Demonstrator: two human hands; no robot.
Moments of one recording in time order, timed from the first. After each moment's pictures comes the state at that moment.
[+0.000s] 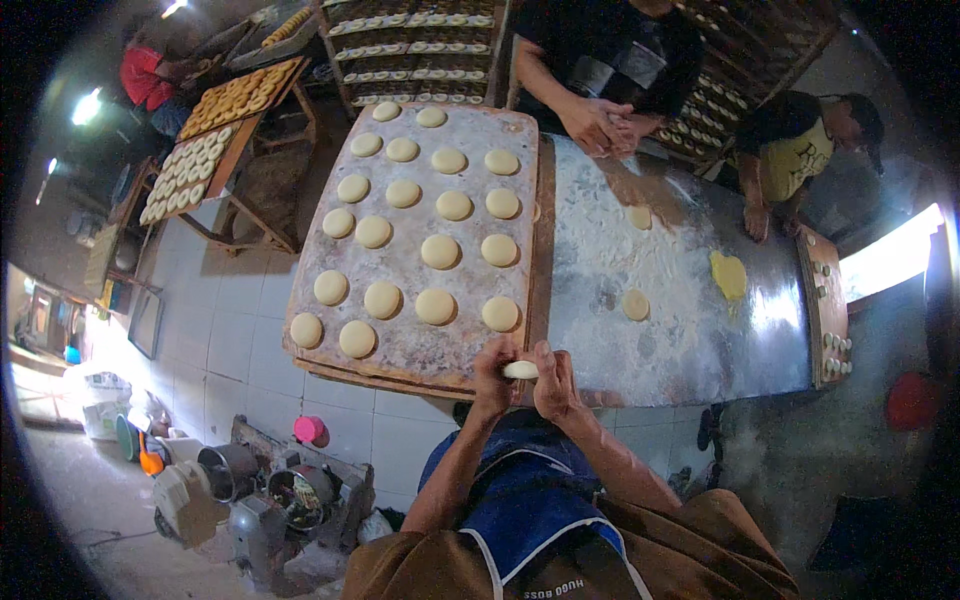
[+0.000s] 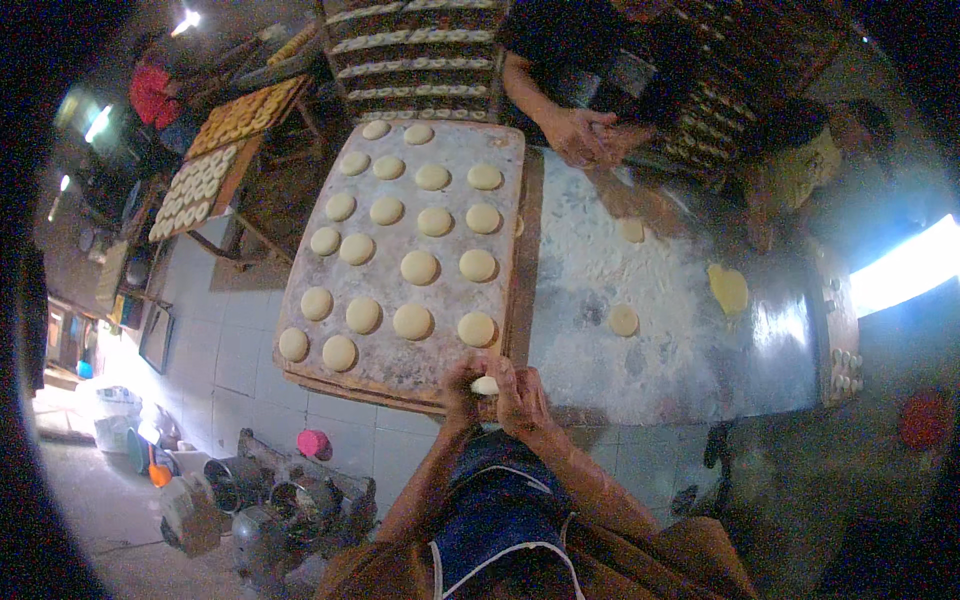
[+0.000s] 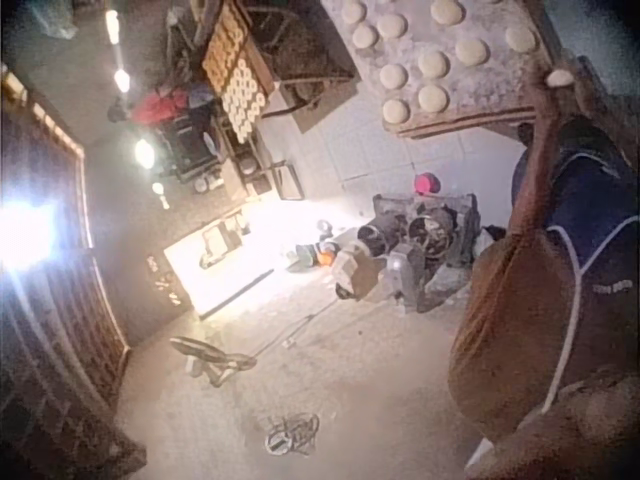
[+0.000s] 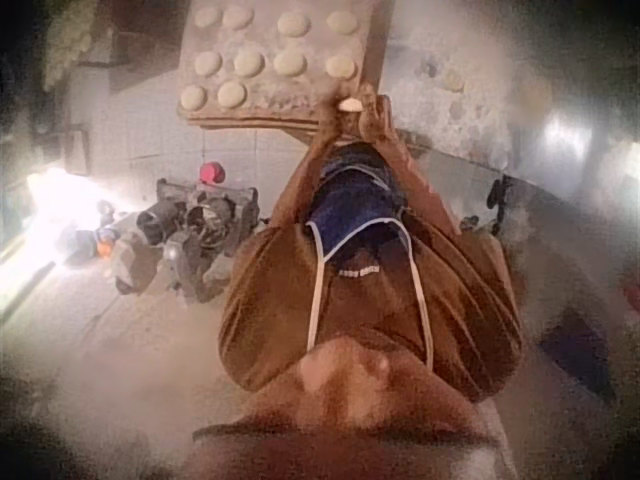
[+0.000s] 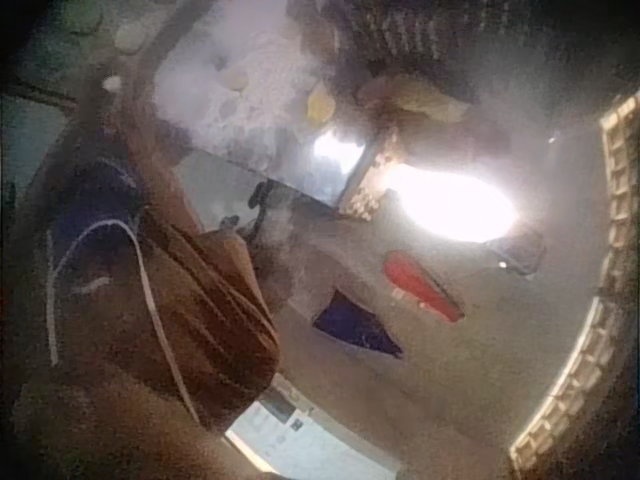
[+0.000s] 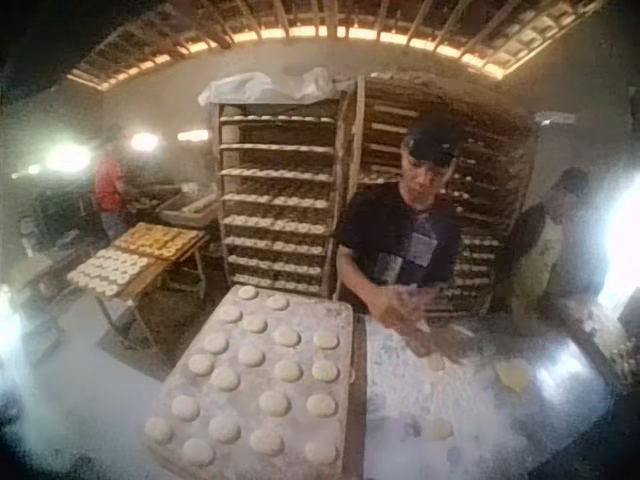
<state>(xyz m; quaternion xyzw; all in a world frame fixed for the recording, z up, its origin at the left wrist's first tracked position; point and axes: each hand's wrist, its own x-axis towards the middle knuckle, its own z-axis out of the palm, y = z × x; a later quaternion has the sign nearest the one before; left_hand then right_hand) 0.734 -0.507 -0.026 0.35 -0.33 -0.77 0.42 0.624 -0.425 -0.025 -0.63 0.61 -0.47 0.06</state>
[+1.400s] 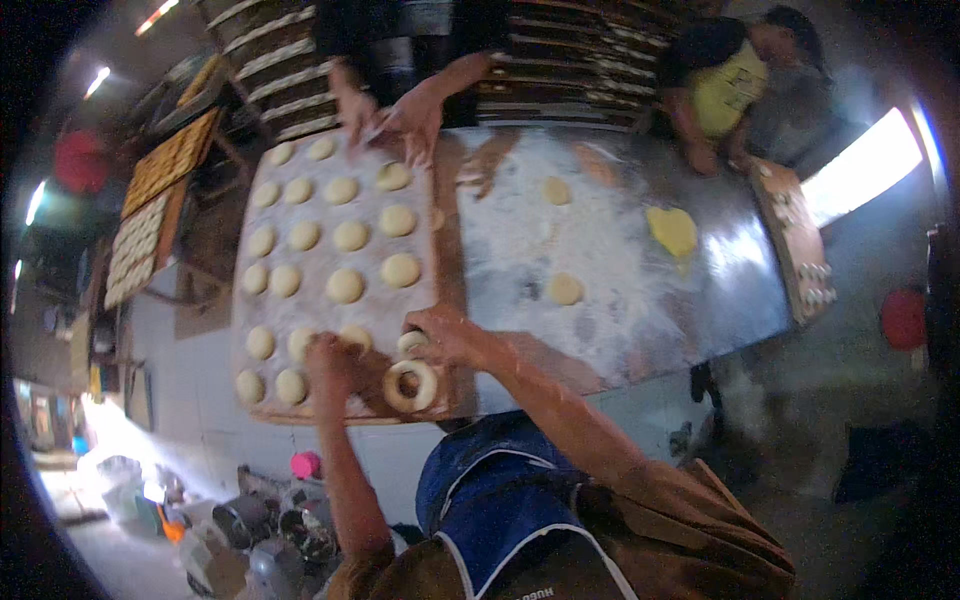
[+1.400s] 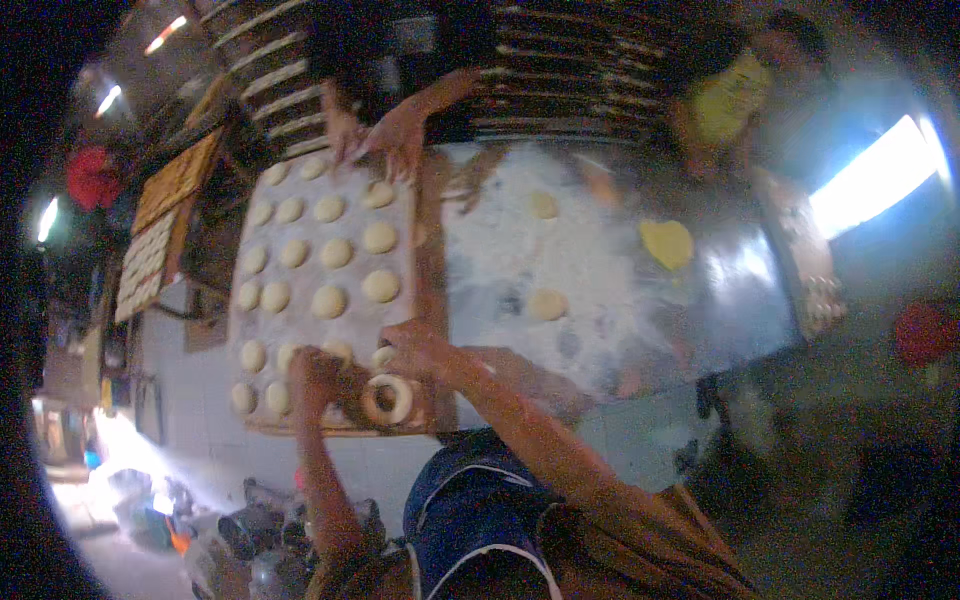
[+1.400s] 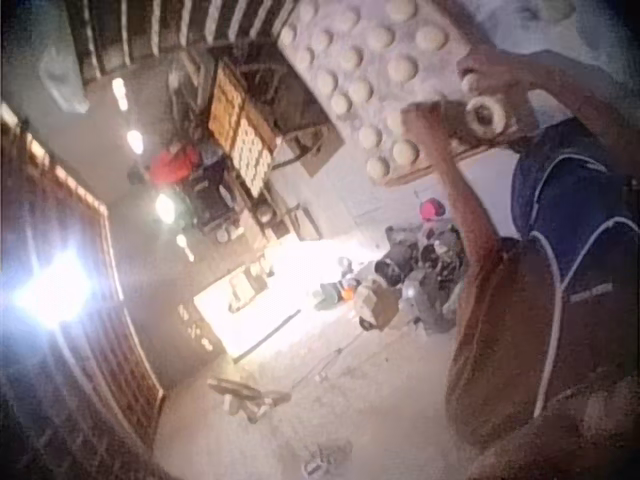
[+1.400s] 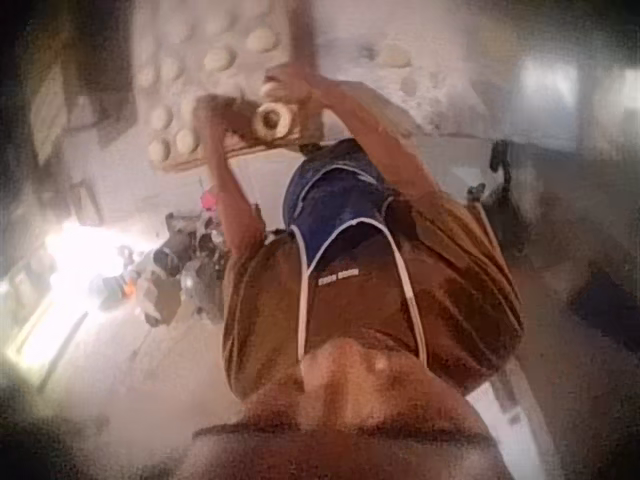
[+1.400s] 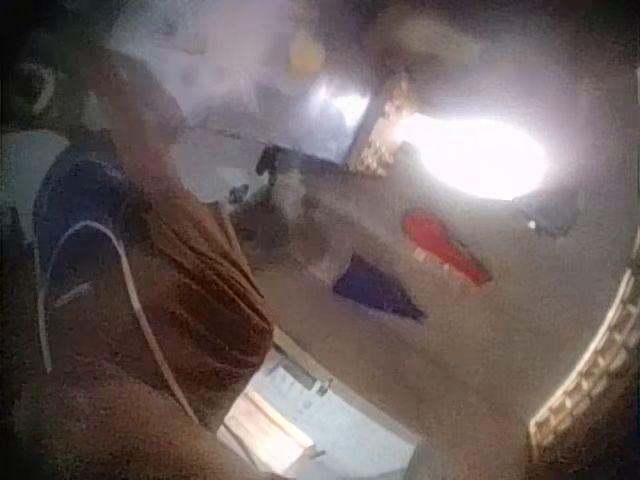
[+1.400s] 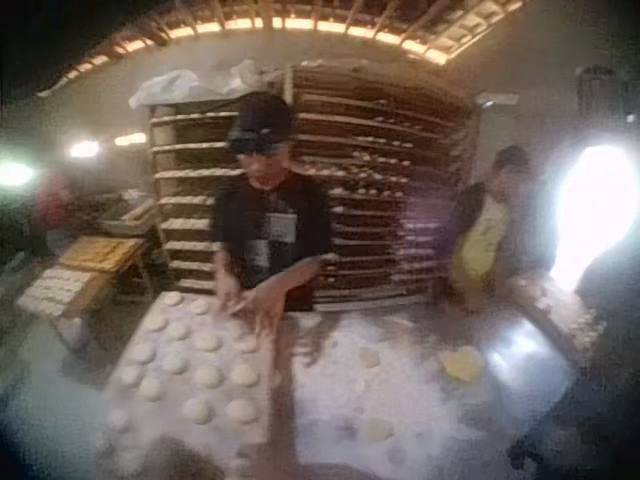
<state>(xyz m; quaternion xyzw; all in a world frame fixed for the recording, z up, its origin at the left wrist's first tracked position) 0.804 -0.619 0.027 0.49 -0.85 -0.14 0.17 0.563 -0.528 0.021 -0.71 0.53 -0.36 0.29</state>
